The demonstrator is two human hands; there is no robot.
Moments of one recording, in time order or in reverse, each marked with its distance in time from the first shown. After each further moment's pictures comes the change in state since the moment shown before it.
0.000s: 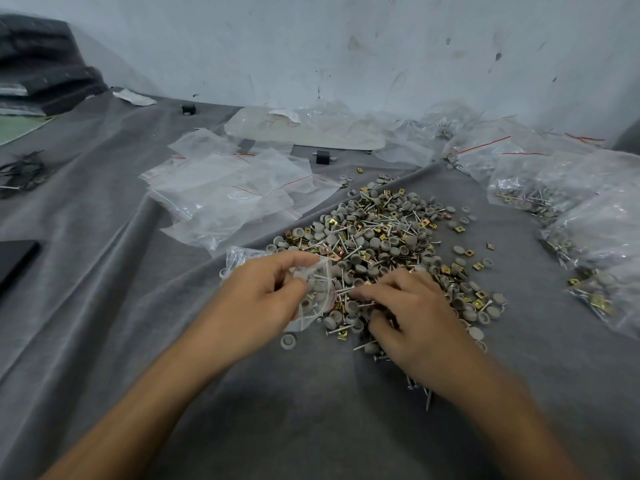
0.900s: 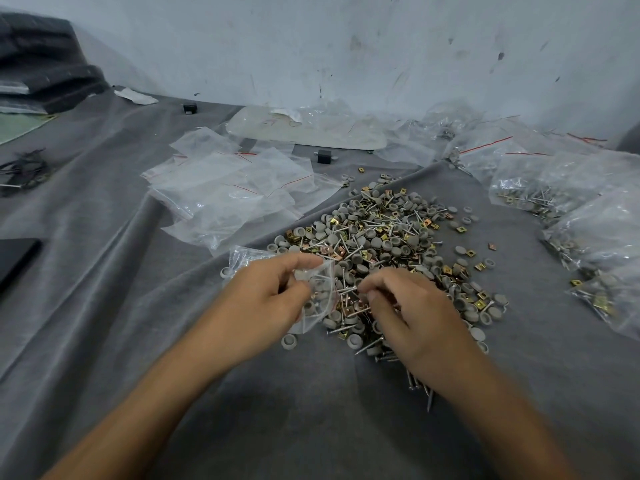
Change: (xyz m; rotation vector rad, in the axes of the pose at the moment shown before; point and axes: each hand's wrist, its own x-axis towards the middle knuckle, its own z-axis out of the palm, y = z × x) left_hand -0.002 0.003 0.002 0.016 -0.010 -0.005; right_hand 0.000 -0.007 -0.002 0.159 0.093 0.005
